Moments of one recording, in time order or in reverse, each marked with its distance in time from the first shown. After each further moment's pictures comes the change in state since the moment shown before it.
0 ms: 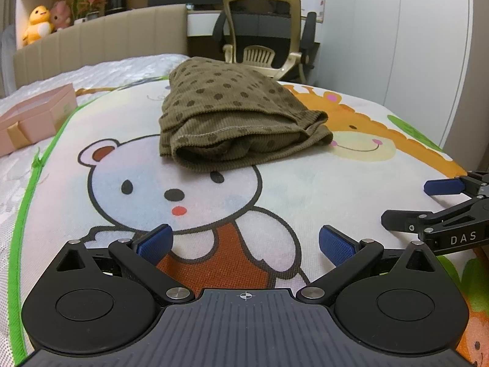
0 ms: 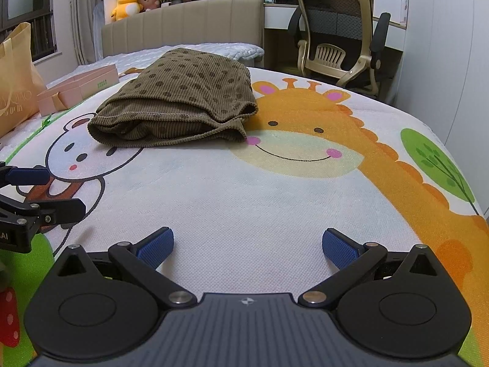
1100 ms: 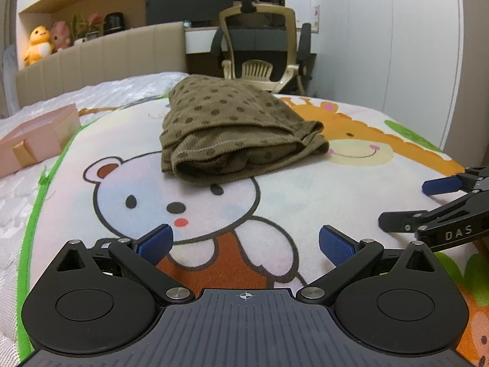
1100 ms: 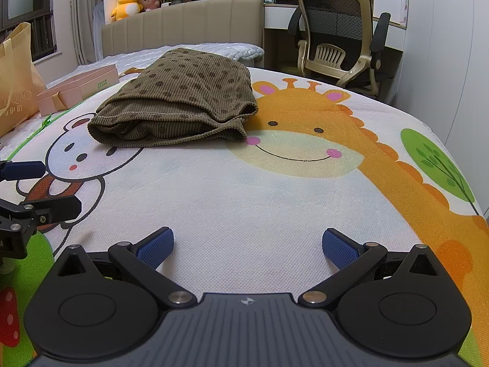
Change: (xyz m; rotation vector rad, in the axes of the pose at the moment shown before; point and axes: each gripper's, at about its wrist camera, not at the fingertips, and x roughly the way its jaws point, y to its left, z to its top) left arm -0.011 -0.006 -0.003 0.045 -0.077 0.012; right arm 0.000 0.001 0.000 0.000 0.001 0.000
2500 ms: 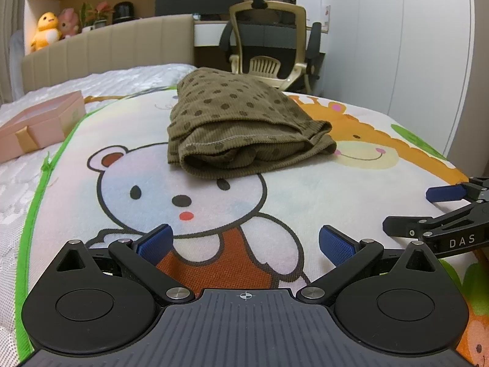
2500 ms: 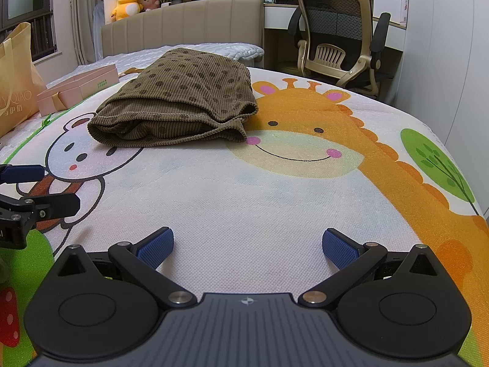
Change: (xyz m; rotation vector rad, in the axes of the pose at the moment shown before) left arm 0.003 0.006 0.000 -0.058 0.030 0.020; right arm 0.000 -0.001 0.000 -0.001 0.000 0.000
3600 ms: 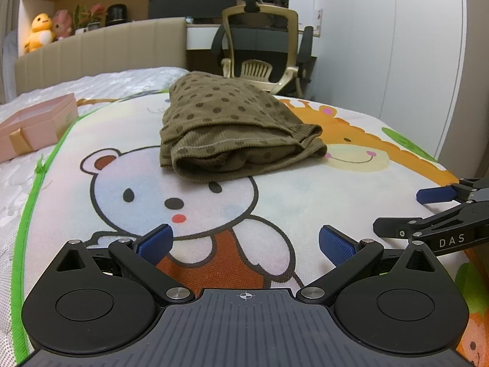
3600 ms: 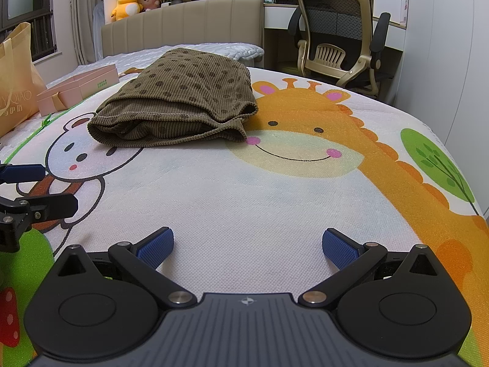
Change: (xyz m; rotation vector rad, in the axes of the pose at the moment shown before) left arm -0.003 -0.001 0.000 0.005 -0.013 -0.037; right arm 0.000 0.000 0.000 0.000 0.000 0.000
